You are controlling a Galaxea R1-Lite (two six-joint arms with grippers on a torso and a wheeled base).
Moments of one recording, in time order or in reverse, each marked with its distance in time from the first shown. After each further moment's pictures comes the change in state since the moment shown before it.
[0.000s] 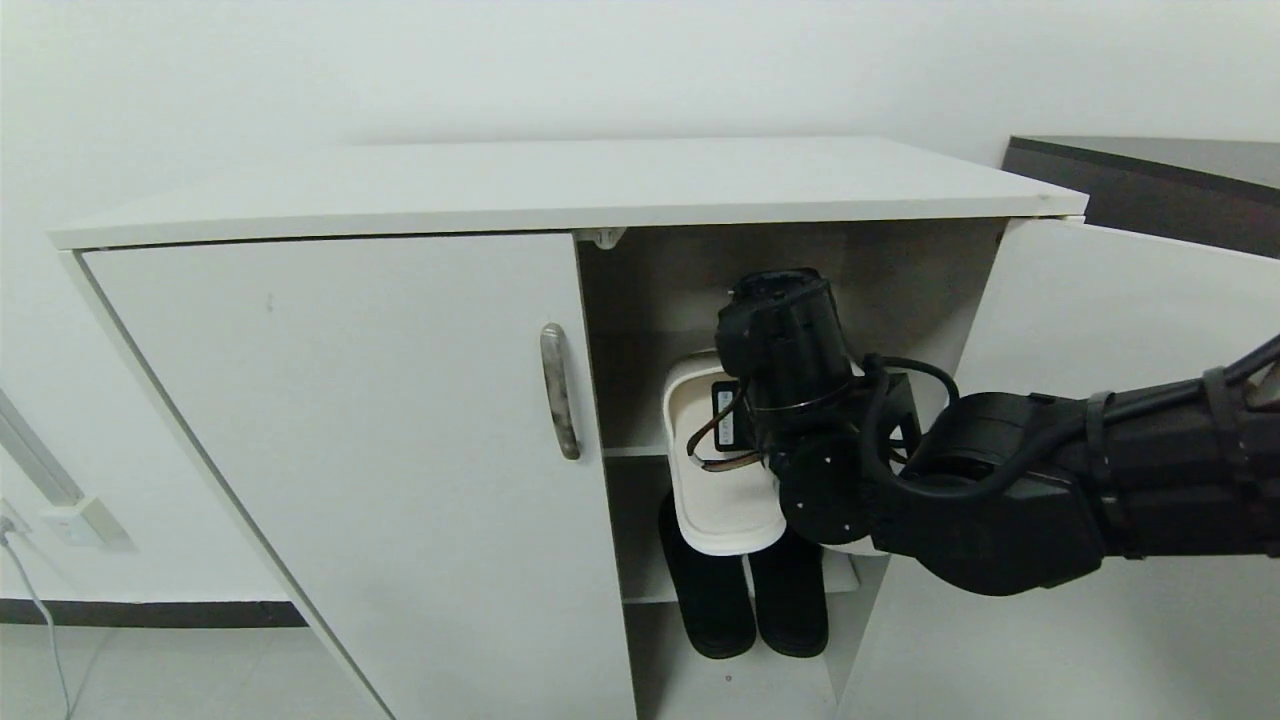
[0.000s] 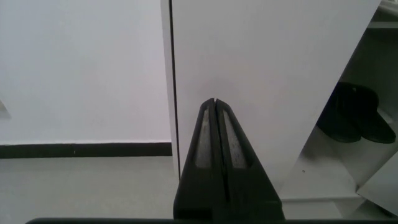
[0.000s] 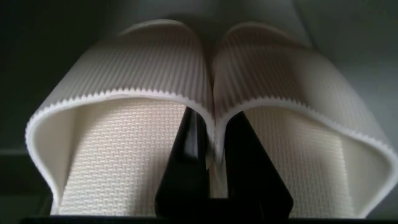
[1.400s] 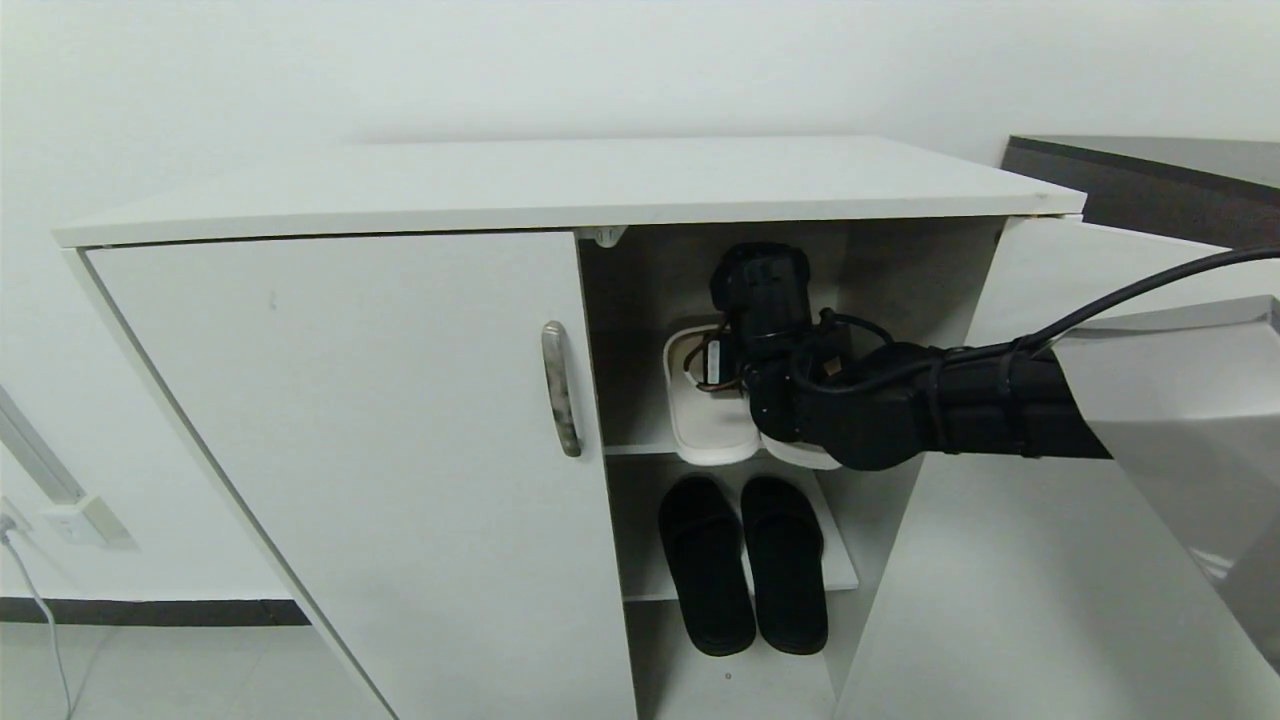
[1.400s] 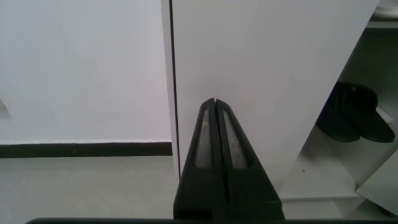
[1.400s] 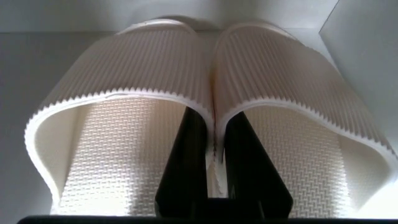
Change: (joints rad) left arm 0.000 0.000 0.000 0.000 0.000 0.000; right arm -0.166 0.251 -0.383 0.046 0.144 -0.055
